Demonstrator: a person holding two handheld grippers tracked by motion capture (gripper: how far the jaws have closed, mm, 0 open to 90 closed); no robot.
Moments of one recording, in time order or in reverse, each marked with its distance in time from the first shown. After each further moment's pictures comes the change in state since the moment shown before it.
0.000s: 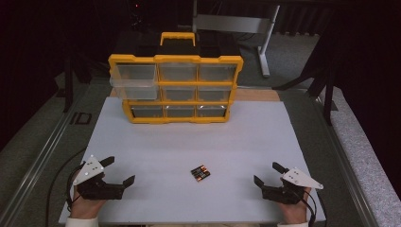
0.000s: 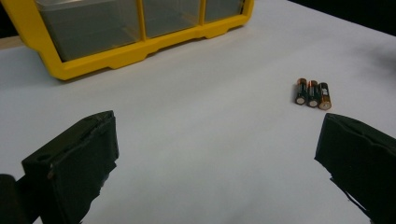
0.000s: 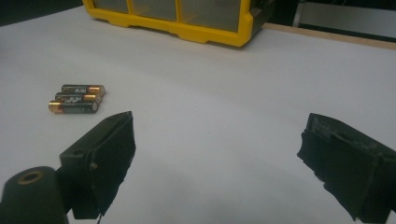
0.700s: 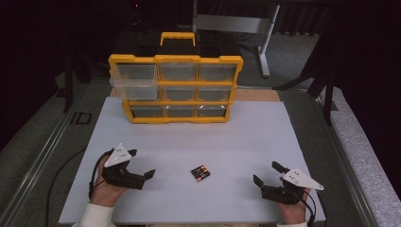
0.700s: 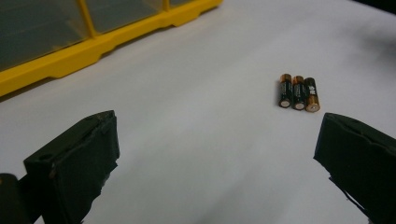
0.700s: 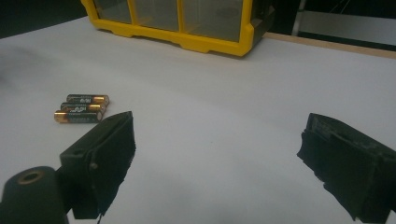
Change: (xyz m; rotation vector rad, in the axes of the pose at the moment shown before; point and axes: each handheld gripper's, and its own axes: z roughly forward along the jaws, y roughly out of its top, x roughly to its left) left arm -0.017 0.034 0.059 0.127 -0.094 0.064; right arm 0.003 0.002 0.000 -0.031 0.003 0.006
